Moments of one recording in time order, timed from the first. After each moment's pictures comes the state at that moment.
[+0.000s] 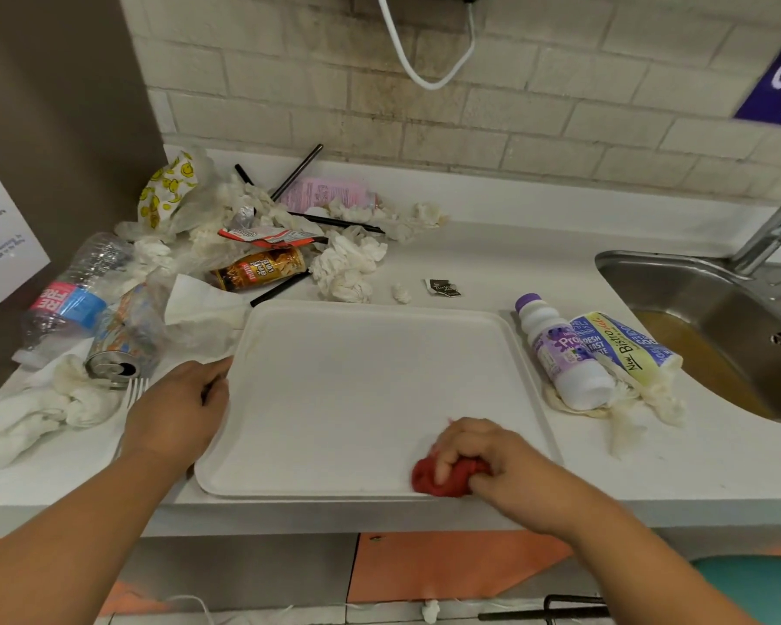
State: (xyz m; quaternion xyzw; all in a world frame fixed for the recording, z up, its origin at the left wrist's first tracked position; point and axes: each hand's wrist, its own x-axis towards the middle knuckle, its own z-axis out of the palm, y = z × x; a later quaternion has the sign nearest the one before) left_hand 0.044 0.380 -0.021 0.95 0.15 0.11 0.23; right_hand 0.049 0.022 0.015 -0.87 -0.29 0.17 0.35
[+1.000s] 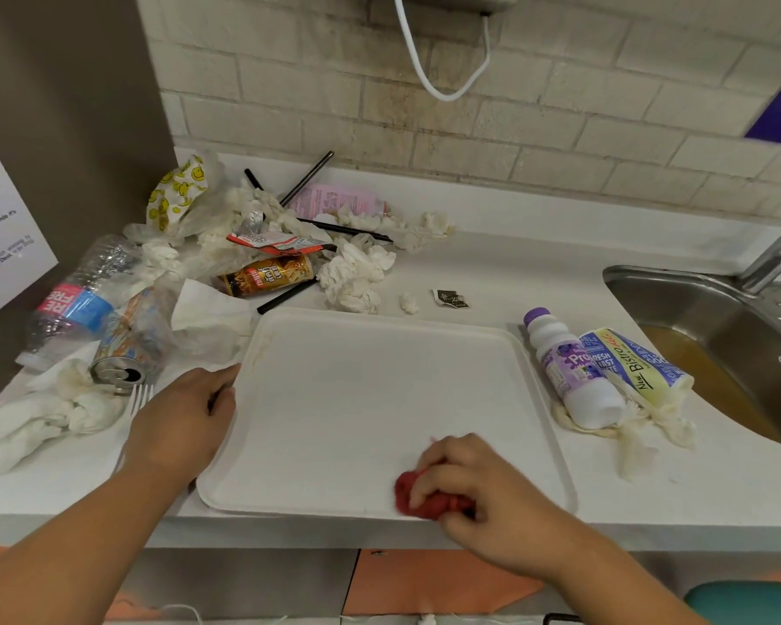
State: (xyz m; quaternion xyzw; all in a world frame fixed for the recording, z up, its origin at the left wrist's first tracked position) left_hand 0.045 0.384 -0.026 0.95 0.15 0.11 0.24; right_hand 0.039 0.044 0.015 -0.88 -0.36 0.11 0.28
